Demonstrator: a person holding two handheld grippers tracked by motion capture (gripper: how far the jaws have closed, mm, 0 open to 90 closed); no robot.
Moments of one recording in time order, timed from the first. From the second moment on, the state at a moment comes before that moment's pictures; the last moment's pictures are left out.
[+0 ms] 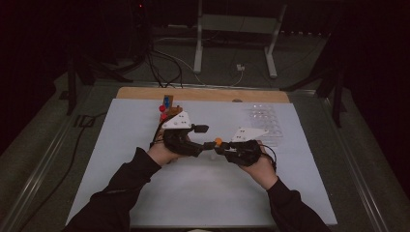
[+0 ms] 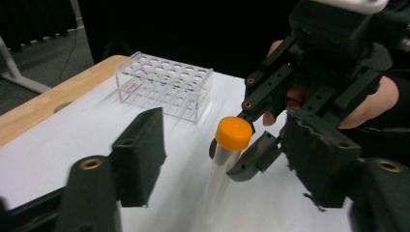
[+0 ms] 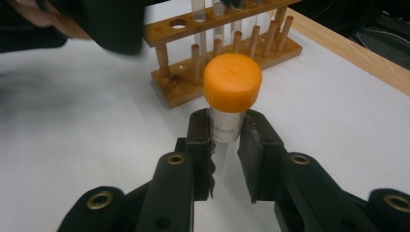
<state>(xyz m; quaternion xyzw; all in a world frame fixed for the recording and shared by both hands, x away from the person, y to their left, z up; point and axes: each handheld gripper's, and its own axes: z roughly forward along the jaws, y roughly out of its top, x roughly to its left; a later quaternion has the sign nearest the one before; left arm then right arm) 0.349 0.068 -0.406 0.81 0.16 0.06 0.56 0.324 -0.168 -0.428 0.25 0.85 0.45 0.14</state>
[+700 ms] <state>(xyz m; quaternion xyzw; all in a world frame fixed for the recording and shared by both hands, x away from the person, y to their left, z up) 0.351 0.091 -0.393 0.81 0.16 0.12 0.55 0.320 -0.173 -0.422 0.25 0.83 0.48 0.13</state>
